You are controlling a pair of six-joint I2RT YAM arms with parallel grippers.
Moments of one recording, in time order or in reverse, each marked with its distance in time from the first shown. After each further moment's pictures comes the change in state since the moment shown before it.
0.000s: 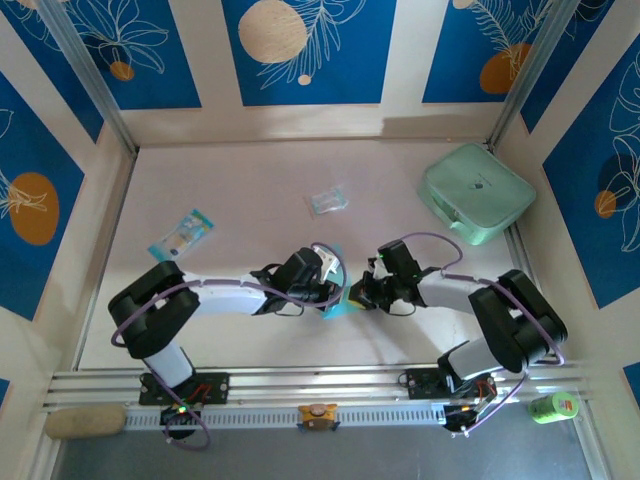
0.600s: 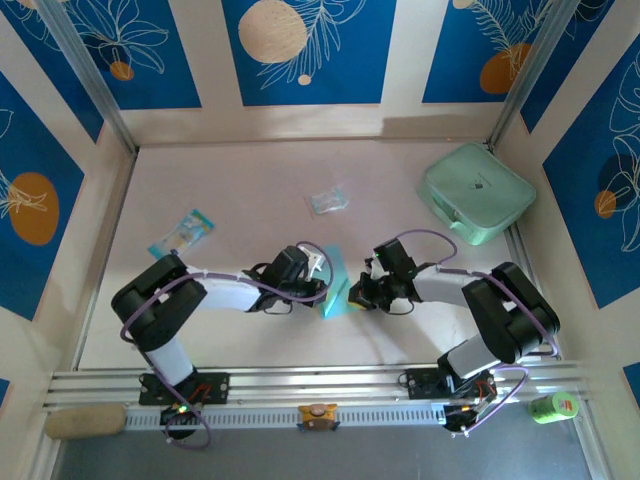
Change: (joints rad) left arm 0.101 0.040 -0.078 0.068 0.033 -0.003; right arm 0.005 0.039 0.041 -0.071 0.029 -0.093
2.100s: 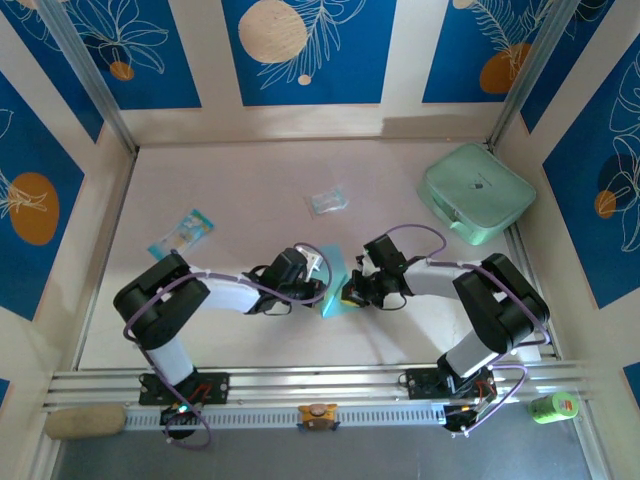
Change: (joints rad) left arm 0.002 0.013 -0.026 0.051 -0.049 0.007; right arm 0.047 0.069 0.083 -0.035 0.009 -0.011
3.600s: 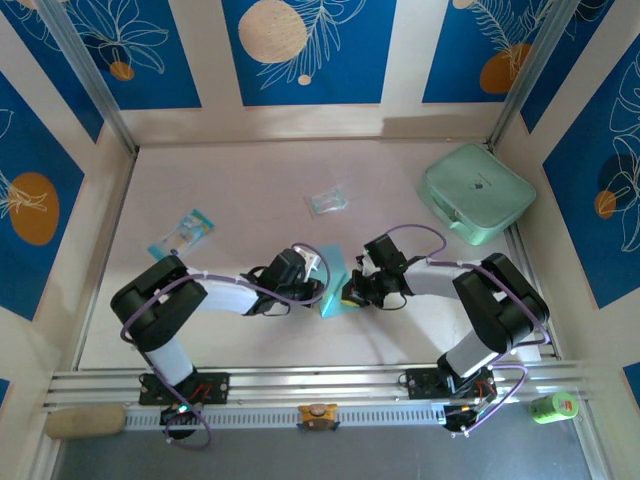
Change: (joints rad) left arm 0.000 -0.018 -0.018 0.012 -0.024 0.000; right arm -0.006 0.002 0.000 0.001 -0.006 -0.004
